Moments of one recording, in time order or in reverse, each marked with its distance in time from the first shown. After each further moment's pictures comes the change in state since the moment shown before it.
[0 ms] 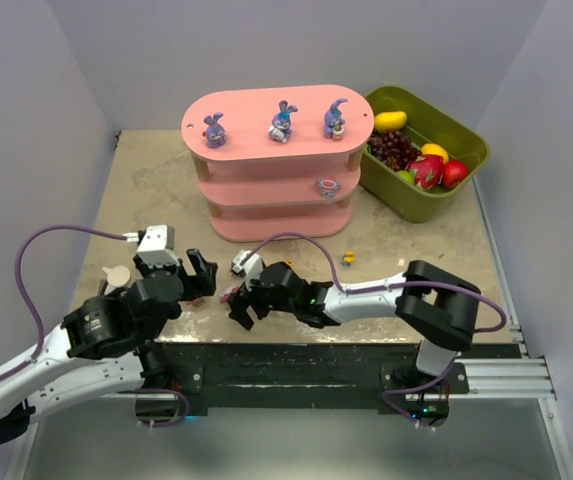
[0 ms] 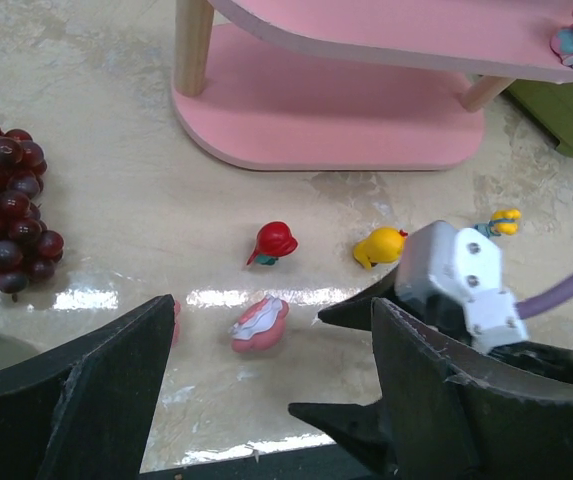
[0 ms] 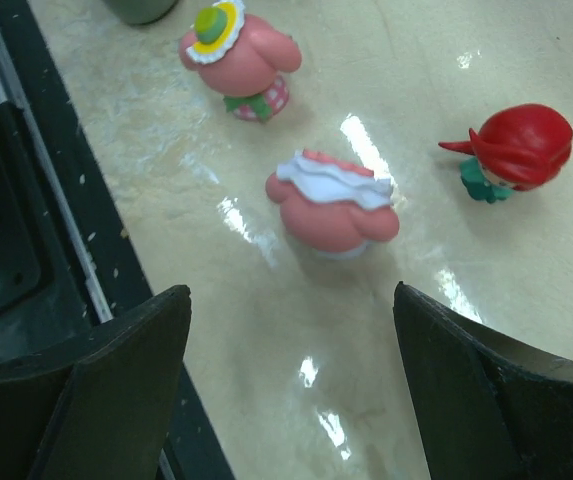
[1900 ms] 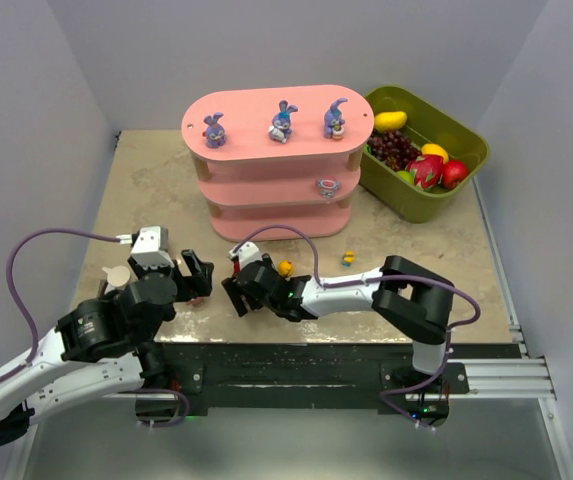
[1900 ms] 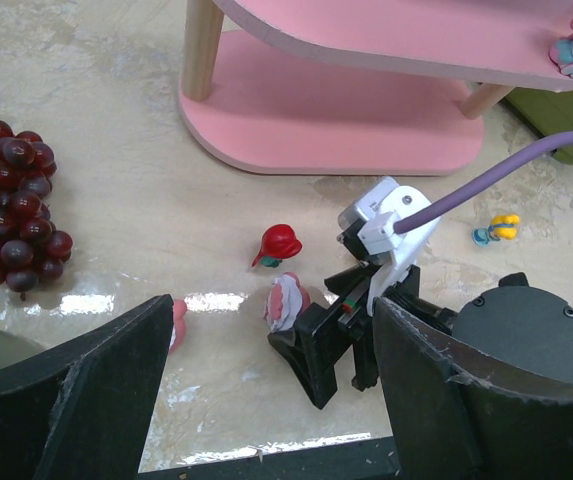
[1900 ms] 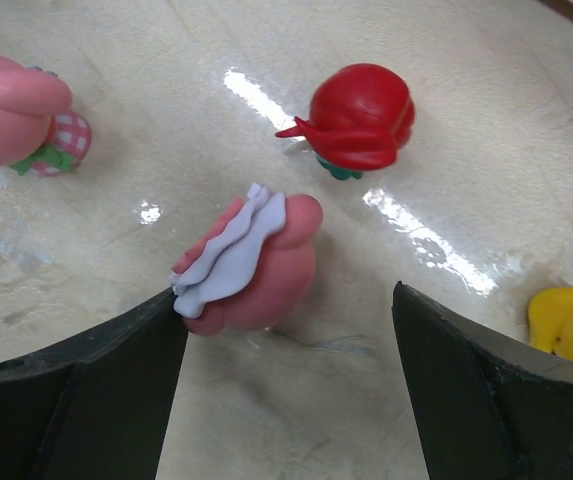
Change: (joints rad) left arm 0.000 -0.034 0.000 -0.019 -0.011 0.000; right arm 0.025 0.193 0.236 -0.273 0.351 0.178
